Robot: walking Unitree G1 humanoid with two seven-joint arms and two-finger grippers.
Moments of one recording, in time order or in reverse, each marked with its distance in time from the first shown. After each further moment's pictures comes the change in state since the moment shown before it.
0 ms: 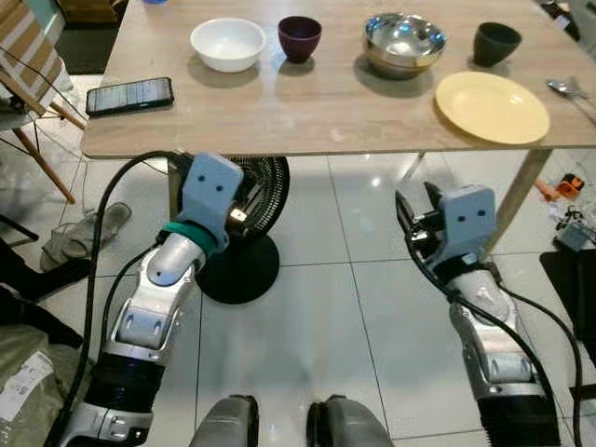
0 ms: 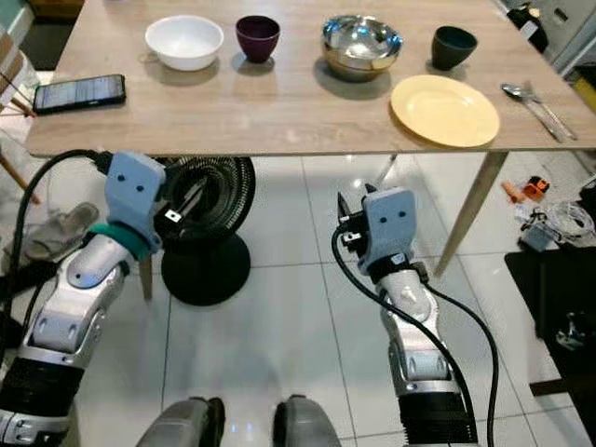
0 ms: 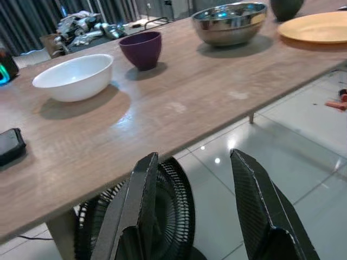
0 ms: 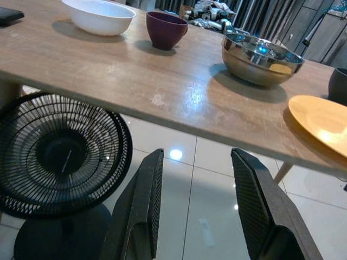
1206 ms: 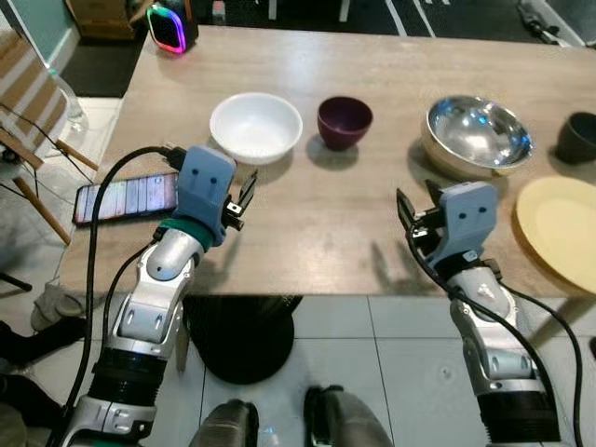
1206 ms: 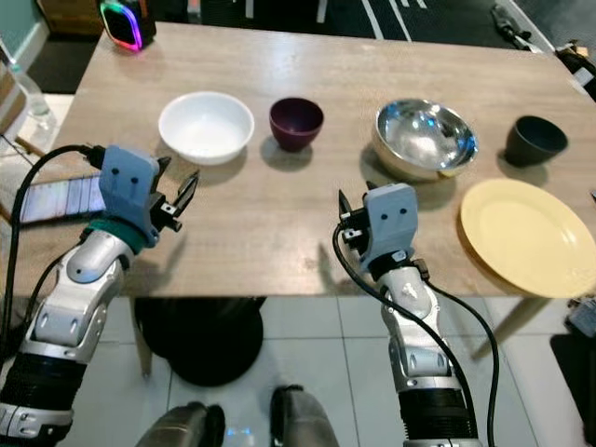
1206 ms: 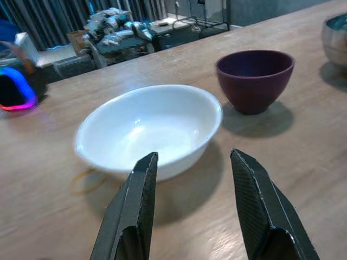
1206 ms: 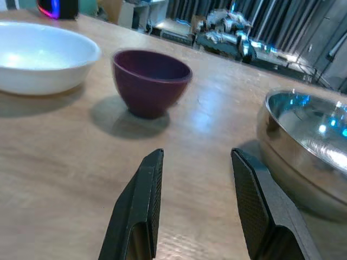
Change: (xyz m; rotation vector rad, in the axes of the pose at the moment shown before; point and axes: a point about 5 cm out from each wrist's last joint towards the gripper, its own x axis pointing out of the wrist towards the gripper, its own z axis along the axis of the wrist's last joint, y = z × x) left arm 0.006 -0.001 0.000 -0.017 0.001 0.019; right arm 0.003 -0.002 -0.001 0.000 0.007 -0.001
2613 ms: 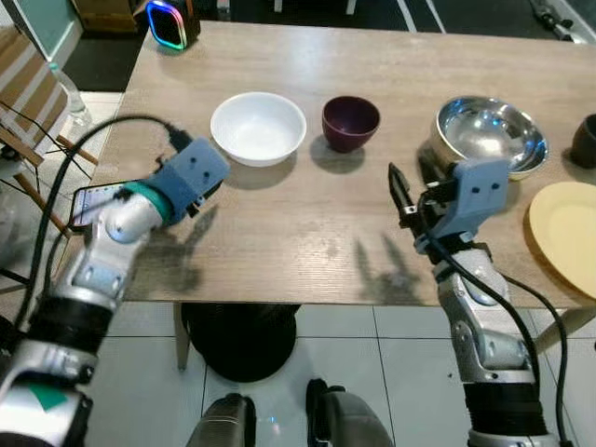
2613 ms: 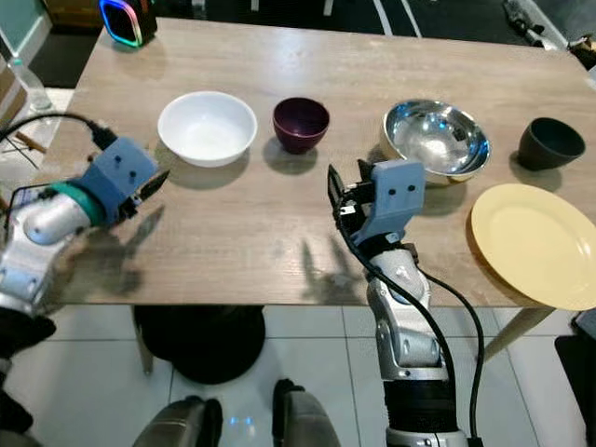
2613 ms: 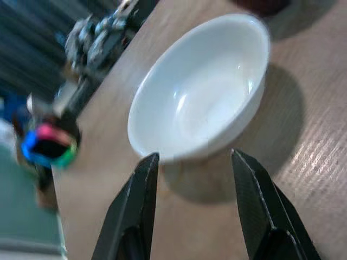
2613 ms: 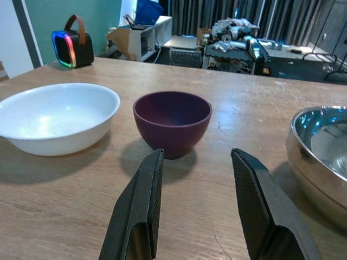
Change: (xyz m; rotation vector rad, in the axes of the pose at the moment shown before) left arm 0.018 0.064 0.016 0.646 0.083 -0.215; right arm 0.009 0.010 0.032 0.195 -0.082 -0.019
